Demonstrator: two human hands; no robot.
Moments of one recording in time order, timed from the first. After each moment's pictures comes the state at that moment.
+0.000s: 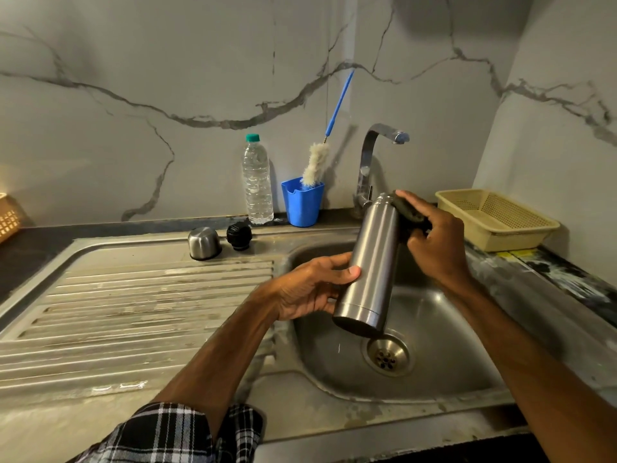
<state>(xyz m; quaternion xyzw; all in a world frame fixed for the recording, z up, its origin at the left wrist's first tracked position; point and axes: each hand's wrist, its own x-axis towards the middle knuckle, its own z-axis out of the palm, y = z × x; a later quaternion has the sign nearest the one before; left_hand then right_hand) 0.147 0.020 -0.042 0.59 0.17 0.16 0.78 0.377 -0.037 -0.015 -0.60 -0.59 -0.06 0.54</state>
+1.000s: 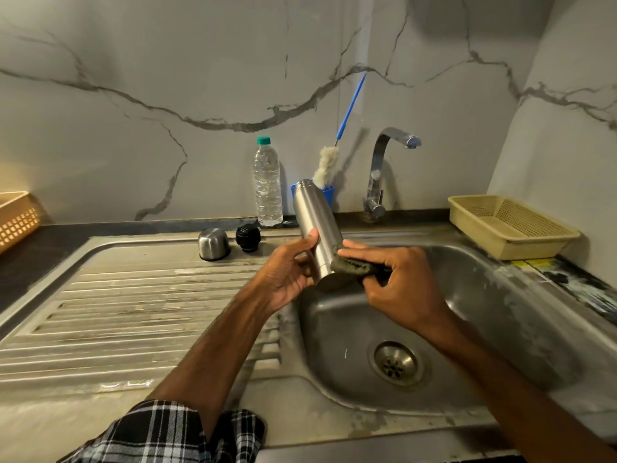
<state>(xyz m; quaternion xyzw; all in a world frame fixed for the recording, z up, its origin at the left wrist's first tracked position) 0.134 0.048 -0.040 0.42 0.29 0.40 0.76 0.305 -0.065 -0.025 -0.51 -0.72 -0.01 0.47</state>
